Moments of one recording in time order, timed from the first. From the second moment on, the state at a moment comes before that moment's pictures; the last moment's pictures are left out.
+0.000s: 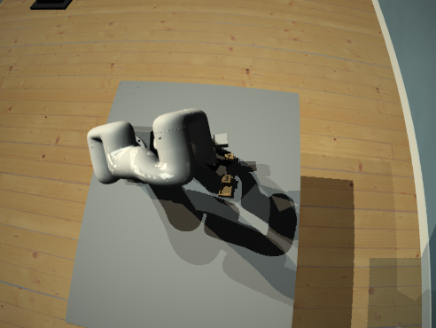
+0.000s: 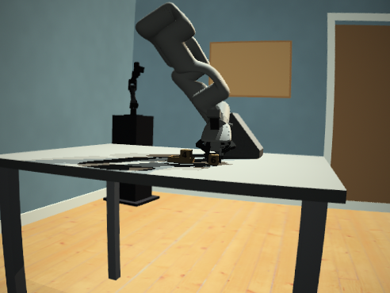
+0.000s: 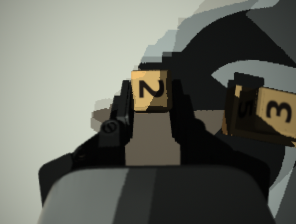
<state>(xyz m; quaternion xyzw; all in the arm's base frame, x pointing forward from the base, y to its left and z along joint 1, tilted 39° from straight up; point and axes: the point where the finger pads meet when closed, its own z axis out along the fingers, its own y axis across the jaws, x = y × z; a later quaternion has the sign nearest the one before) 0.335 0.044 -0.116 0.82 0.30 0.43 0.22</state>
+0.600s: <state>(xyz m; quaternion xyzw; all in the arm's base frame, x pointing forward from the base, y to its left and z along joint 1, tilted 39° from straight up) 0.334 0.051 -0.108 0.82 0.30 0.43 0.22</state>
